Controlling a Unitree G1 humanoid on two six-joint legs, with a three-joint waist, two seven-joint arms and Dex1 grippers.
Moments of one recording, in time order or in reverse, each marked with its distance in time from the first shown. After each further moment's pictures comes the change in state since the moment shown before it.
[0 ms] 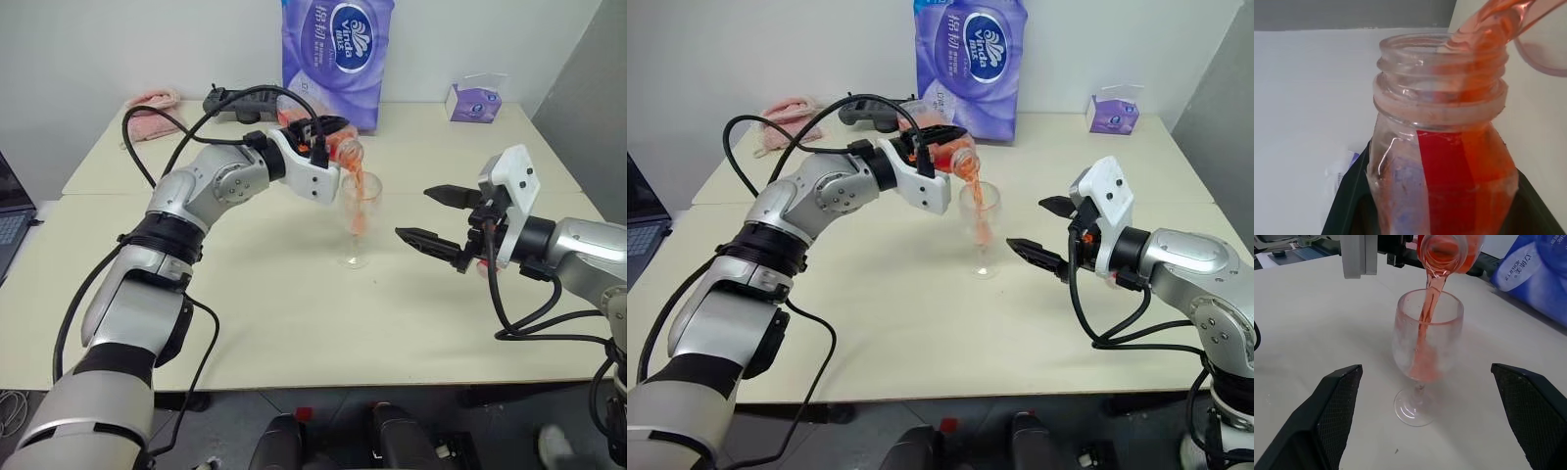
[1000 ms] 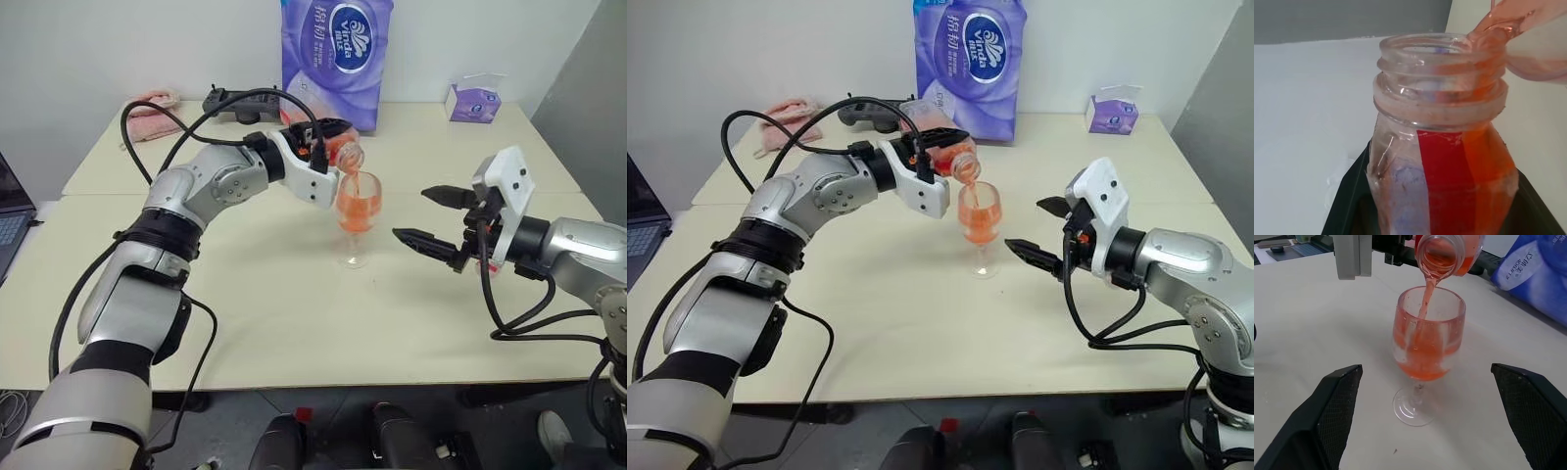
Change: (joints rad) left arm -0.014 0.016 -0.022 0.043 0.029 -0.044 0.022; right arm -0.011 0.008 0.032 0.009 -0.030 -0.011 0.003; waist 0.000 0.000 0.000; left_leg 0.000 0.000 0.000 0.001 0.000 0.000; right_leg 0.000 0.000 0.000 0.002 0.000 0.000
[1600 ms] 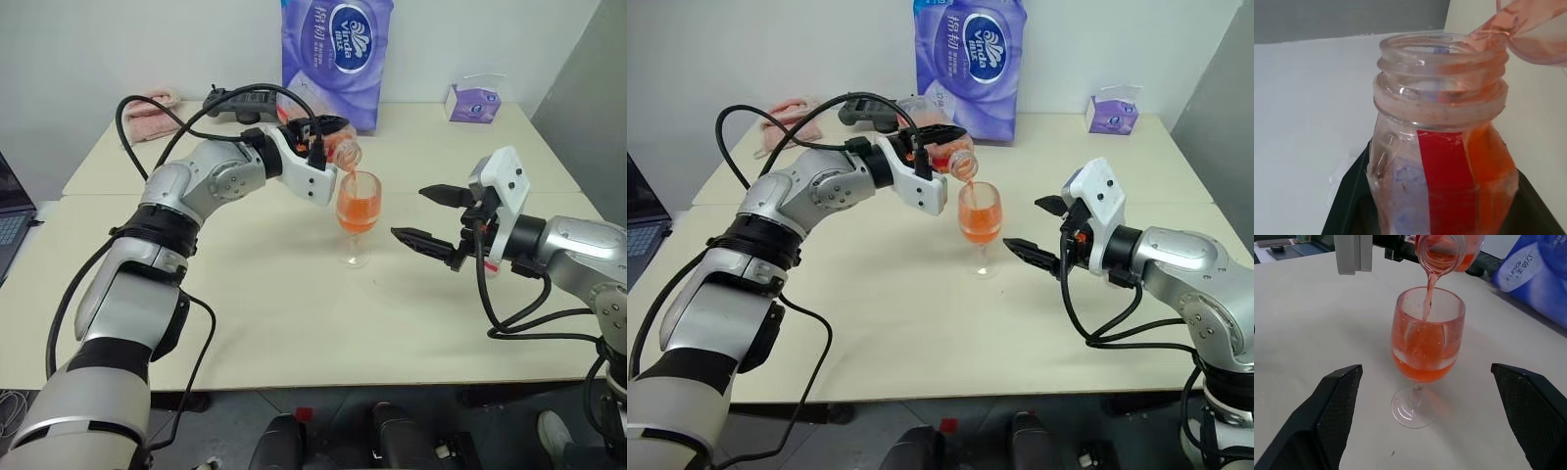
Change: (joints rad) left arm -0.027 0.005 -0.001 0.024 0.011 -0.007 0.002; right arm -0.006 0.012 0.015 0.018 -0.030 -0.022 0.019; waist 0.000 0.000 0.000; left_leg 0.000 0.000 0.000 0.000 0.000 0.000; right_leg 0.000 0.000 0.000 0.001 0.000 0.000
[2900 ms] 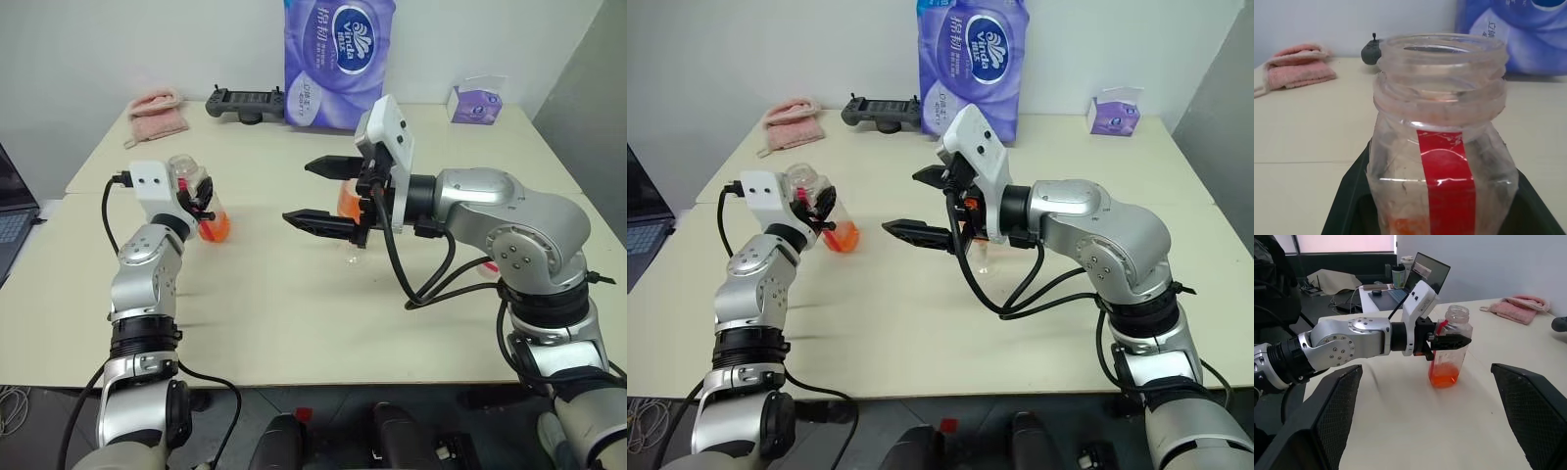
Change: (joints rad) left arm 0.633 -0.158 0.690 -0.469 -1.001 1.067 -0.010; right arm -0.411 0.338 0.276 0.214 -0.045 0.007 0.066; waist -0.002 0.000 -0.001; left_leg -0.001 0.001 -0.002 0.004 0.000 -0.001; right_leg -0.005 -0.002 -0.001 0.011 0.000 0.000
